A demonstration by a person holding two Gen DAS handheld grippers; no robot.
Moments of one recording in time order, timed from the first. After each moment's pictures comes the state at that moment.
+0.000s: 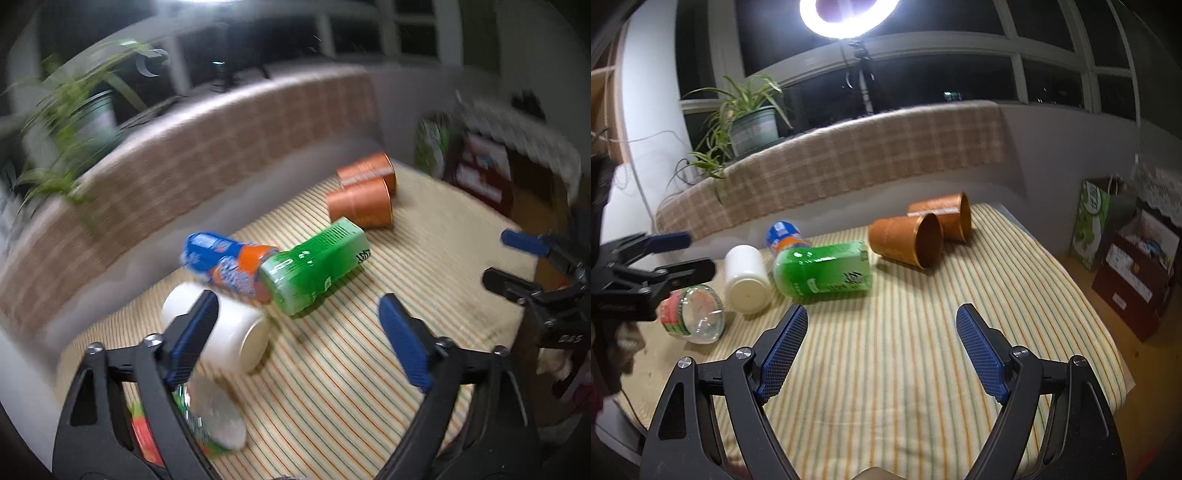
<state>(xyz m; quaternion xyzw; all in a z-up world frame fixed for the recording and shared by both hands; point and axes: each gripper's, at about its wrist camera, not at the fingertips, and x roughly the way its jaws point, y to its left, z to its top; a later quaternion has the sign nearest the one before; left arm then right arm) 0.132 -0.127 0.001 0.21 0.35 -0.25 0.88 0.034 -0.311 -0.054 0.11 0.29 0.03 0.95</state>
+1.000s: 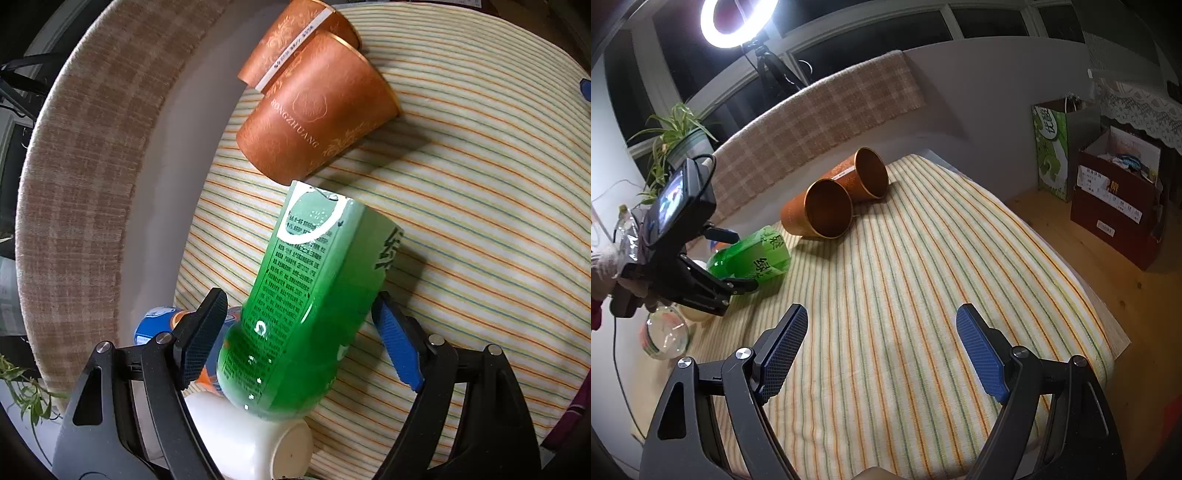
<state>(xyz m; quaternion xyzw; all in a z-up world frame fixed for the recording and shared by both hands) 0.220 -0.241 -0.106 0.51 0.43 -0.25 0.70 0.034 -0.399 -0.102 0.22 0.33 -0.01 0.92</state>
